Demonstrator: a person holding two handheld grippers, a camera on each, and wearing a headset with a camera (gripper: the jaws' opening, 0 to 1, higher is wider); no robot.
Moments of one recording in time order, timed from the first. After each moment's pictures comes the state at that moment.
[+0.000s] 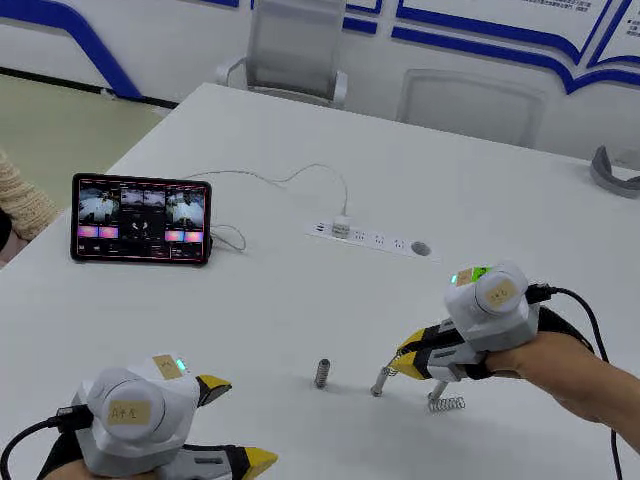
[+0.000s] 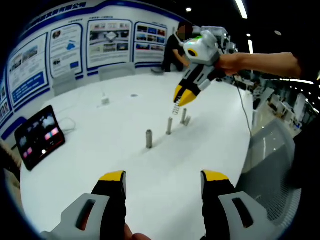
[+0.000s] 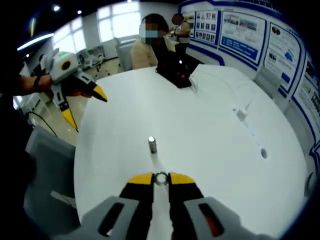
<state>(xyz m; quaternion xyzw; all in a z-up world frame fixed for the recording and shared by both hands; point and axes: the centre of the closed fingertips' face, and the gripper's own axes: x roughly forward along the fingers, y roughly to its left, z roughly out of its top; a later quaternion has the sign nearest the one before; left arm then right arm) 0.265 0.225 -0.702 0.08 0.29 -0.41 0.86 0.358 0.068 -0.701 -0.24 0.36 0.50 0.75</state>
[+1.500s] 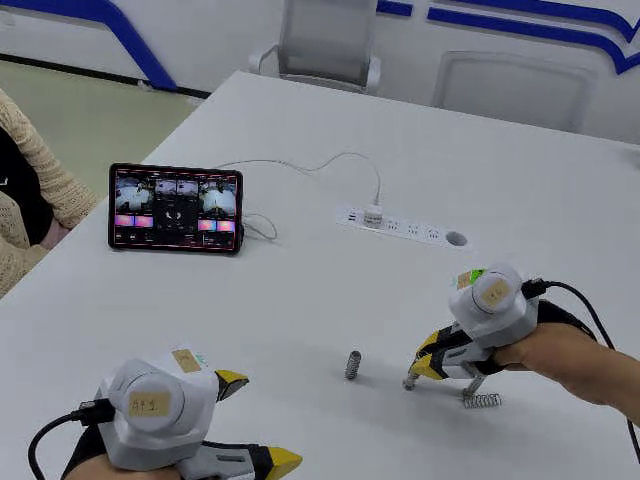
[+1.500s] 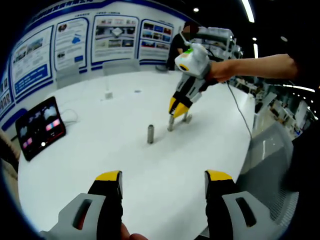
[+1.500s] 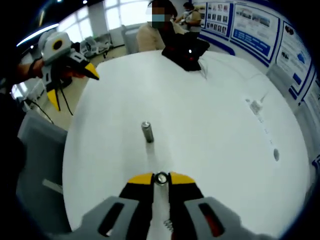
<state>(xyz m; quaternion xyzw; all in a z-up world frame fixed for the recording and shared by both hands) 0.261 0.230 -0.707 0.06 0.31 -0.40 0.86 0.368 0.073 -0.755 -0.27 0.39 0.52 0.71</state>
